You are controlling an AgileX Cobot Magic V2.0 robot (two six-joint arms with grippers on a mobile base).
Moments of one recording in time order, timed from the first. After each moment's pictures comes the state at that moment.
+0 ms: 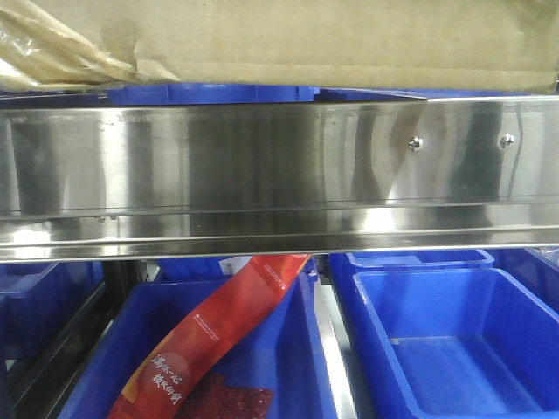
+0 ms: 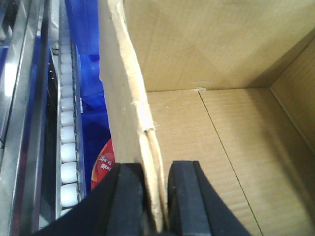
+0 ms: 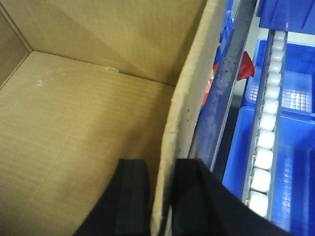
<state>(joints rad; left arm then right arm) -0.30 1.04 -1.52 0.09 1.12 -0.26 0.56 1.20 -1.55 0.02 1.05 0.17</state>
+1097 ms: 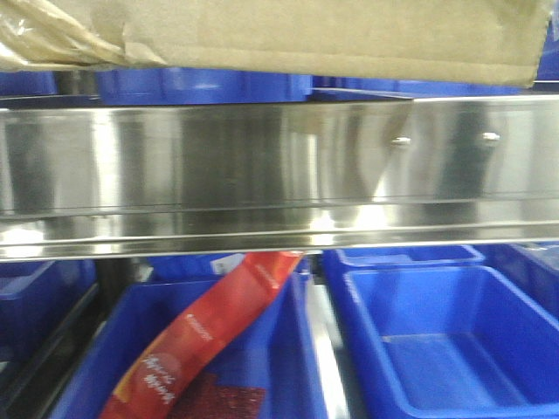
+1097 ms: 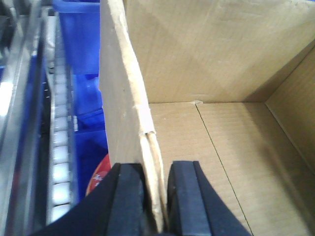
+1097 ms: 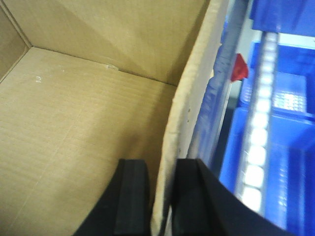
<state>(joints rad) -0.30 1.04 -1.52 0.10 1.06 -0.26 0.56 1.20 -1.55 0.02 1.03 0.17</state>
